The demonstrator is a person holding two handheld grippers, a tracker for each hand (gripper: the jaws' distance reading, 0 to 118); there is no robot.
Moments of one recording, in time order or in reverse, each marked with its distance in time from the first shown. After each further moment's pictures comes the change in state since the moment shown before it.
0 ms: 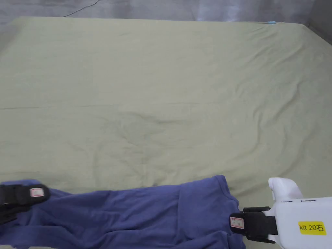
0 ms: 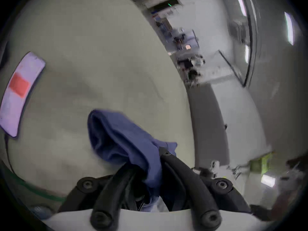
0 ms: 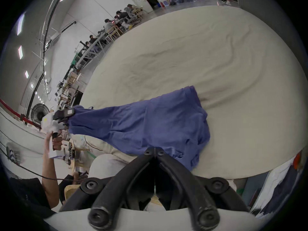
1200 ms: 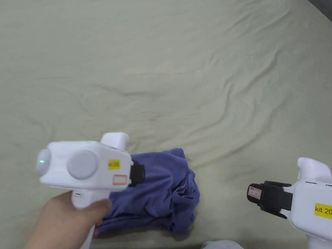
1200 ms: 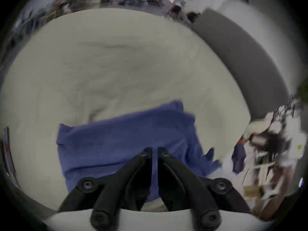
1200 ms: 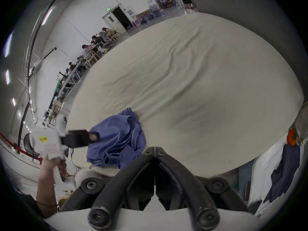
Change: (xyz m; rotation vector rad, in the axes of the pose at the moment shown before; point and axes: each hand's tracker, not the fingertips) left arm 0.130 -0.128 -0.271 -0.346 0.454 -0.545; right arm 0.116 -0.032 0.057 0.178 -0.134 -0.197
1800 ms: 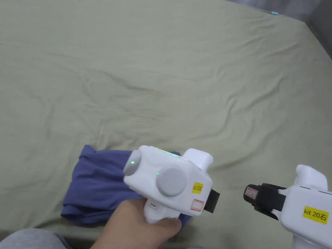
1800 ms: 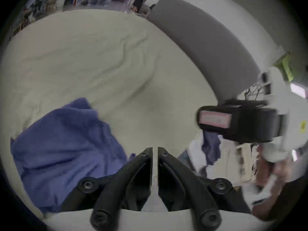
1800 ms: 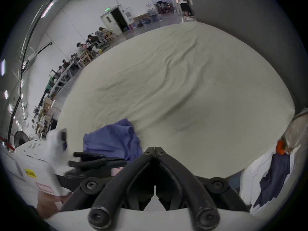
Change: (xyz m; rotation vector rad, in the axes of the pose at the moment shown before) left arm 0.090 0.001 -0.003 0.031 -0.354 -0.076; right arm -0.032 0.028 0.000 0.036 -0.096 0.060
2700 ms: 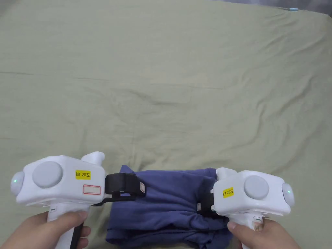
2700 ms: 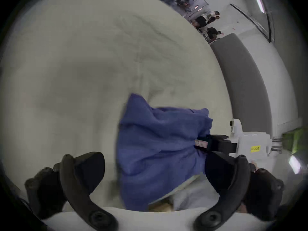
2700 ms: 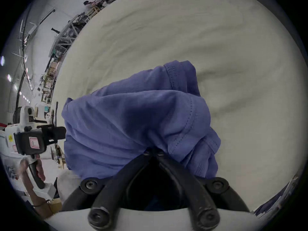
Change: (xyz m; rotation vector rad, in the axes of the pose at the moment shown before) left arm -0.206 -0.041 0.101 0.030 0.098 0.501; right arm -0.086 -0.004 -0.188 -0.417 0.084 0.137
